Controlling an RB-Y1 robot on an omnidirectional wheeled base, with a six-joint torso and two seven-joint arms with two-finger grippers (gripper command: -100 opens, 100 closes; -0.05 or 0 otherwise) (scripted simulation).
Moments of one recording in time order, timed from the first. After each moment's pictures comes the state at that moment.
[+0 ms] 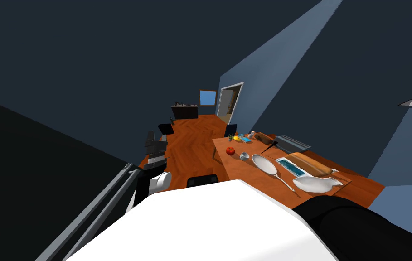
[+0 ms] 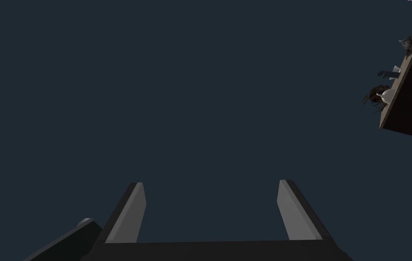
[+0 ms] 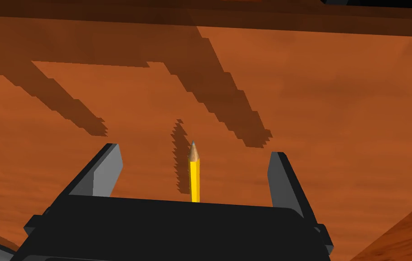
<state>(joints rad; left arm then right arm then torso) 0.49 -0.02 -0.06 -2.29 0.10 -0.37 -0.04 0.71 -0.92 0.33 -1.05 1.05 -0.38 -0.09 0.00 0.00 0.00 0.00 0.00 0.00</state>
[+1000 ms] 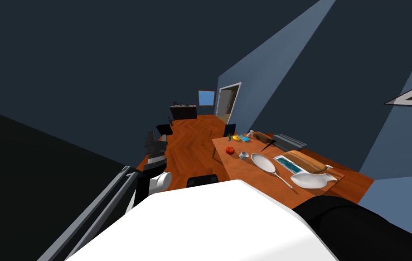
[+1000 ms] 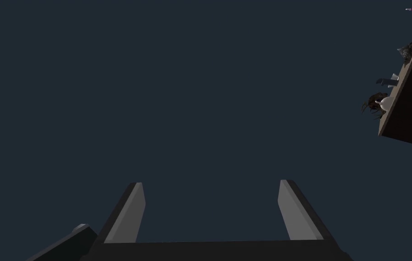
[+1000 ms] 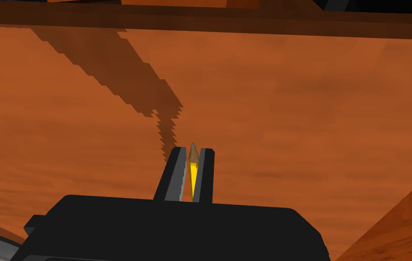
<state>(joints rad) 0.49 -0.02 -0.06 -2.29 0.10 -0.37 -0.04 0.73 -0.97 0.31 -1.08 1.05 -0.41 -0.12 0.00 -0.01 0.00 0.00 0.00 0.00</state>
